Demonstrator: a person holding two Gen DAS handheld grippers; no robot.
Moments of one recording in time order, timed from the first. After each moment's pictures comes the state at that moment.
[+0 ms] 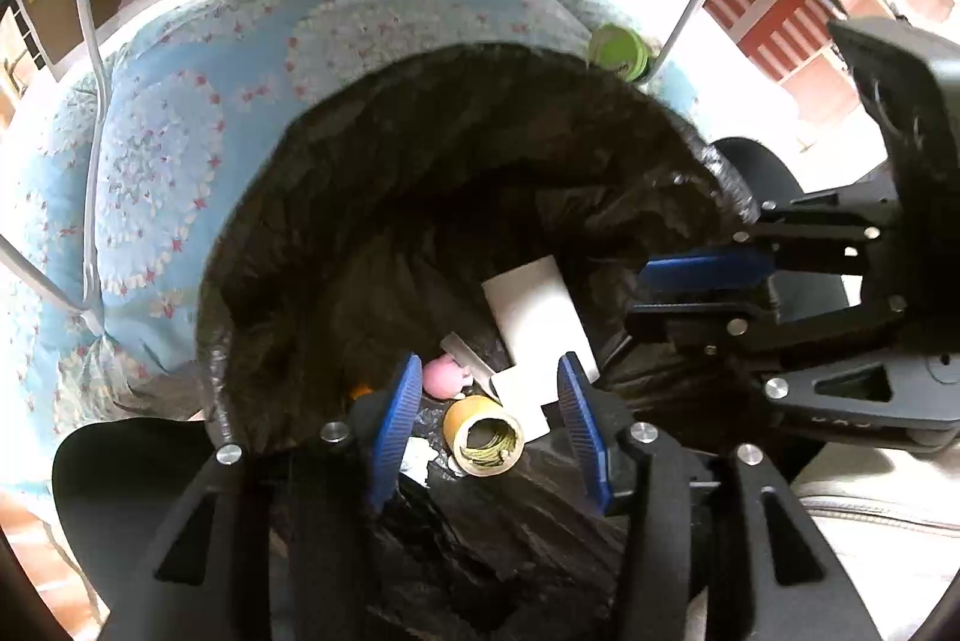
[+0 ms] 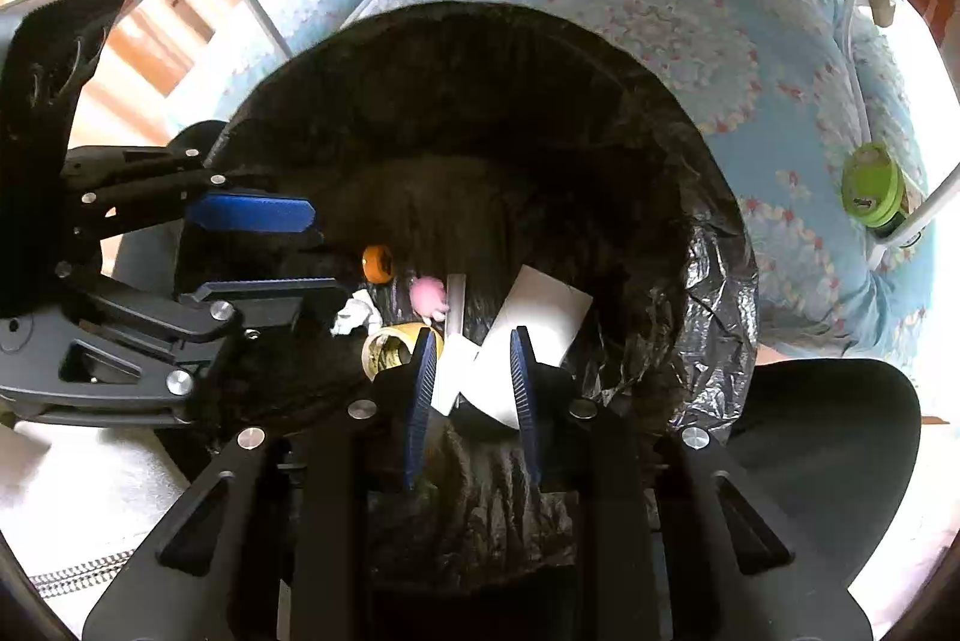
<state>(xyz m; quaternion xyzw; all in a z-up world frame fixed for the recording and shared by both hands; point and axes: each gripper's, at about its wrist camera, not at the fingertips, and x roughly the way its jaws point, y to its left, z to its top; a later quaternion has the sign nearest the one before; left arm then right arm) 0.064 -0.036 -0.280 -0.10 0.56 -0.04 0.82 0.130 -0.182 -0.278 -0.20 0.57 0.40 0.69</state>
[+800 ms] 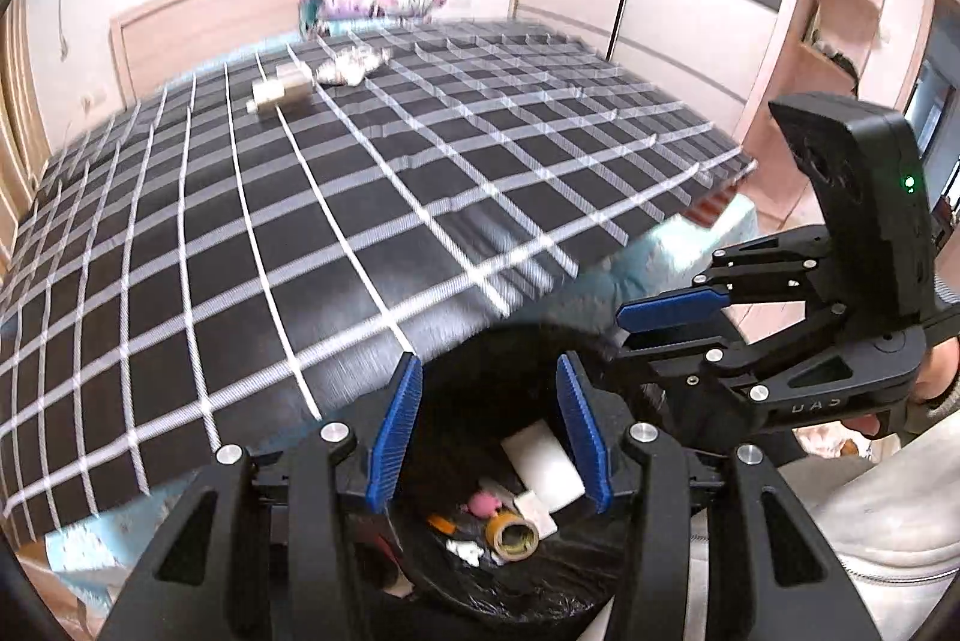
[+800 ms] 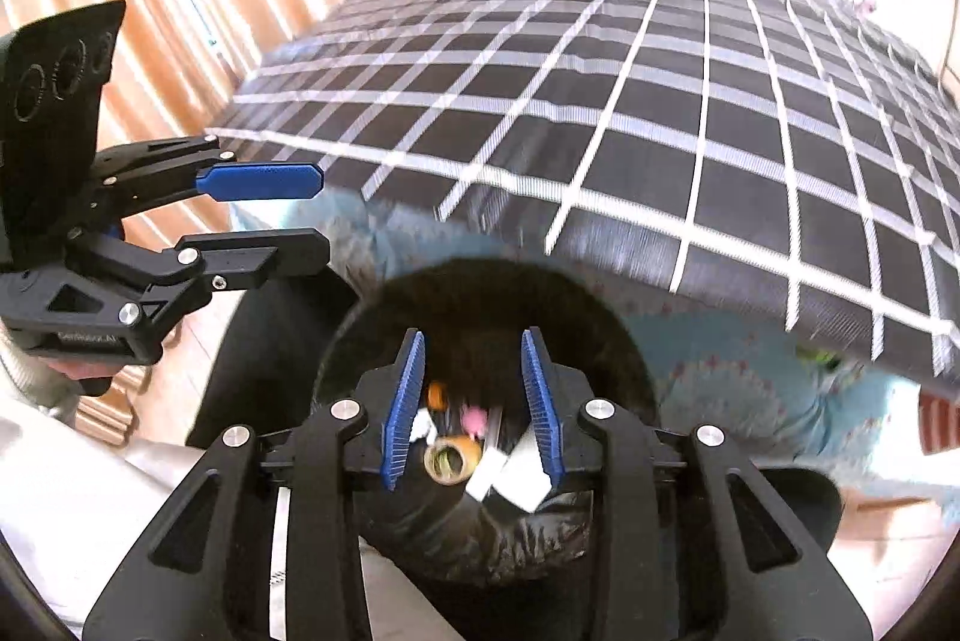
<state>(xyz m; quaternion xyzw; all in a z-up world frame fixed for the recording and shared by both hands) 0.041 -0.017 -0.122 -0.04 0.40 -0.05 0.92 0.132 -0.186 -0.148 -0.15 0.46 0.47 0.74</state>
